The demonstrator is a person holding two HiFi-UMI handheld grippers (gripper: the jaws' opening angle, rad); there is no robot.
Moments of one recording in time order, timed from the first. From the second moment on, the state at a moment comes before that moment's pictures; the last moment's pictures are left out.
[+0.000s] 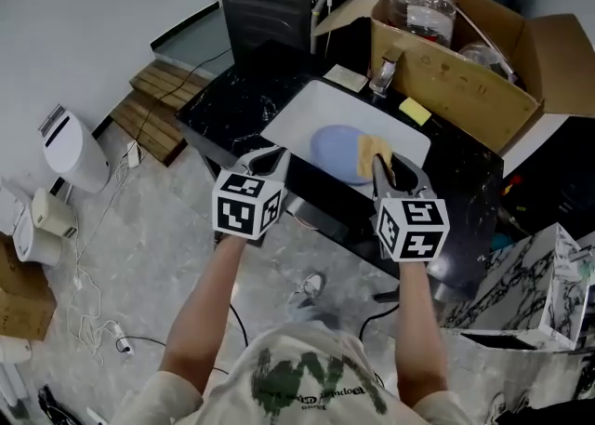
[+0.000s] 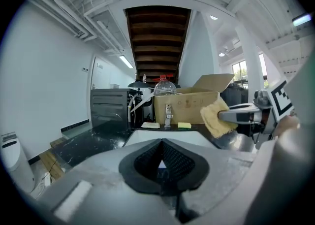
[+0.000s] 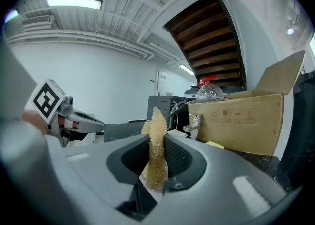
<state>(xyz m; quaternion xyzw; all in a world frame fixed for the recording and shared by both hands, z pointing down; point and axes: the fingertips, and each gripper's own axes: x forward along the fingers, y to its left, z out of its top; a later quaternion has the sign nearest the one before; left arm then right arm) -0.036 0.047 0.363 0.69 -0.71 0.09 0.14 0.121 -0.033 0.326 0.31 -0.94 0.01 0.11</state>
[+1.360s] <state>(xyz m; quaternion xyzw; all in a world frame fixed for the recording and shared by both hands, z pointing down) -0.073 -0.209 0.396 0.76 -0.62 0.15 0.16 0.098 -0.252 0.363 0.42 -0.89 0.07 0.14</state>
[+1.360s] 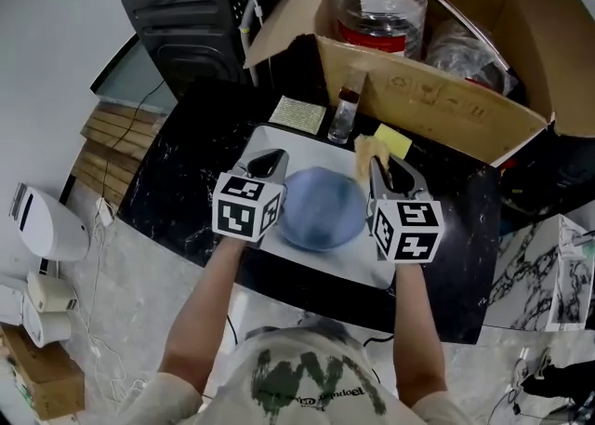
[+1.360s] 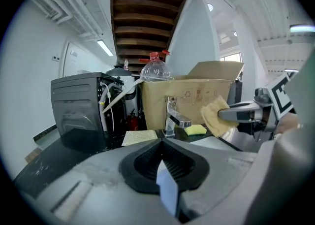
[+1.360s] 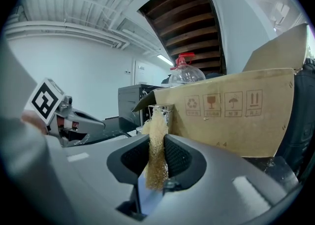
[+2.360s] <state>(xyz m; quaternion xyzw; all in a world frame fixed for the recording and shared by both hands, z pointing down) -0.115 -0.241 0.406 0.83 -0.52 0.15 0.15 0.078 -0.247 0.356 0.54 -0.82 0.08 0.14</state>
